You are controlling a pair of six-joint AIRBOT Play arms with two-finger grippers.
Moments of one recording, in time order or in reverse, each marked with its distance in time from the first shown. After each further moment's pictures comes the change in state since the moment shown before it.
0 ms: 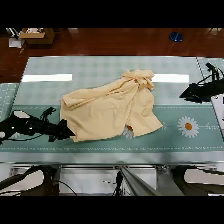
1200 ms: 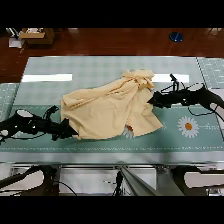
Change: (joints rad) left arm -0.032 -0.019 0.014 -0.048 0.002 0.059; right arm 0.336 -0.084 -0.283 0.386 -0.394 -0.110
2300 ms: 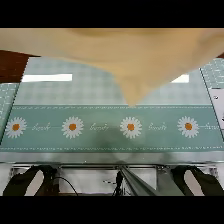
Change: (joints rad) left arm 0.001 0.611 1.439 -0.072 0.178 0.048; right arm -0.222 0.829 0.983 -0.186 0.035 0.212
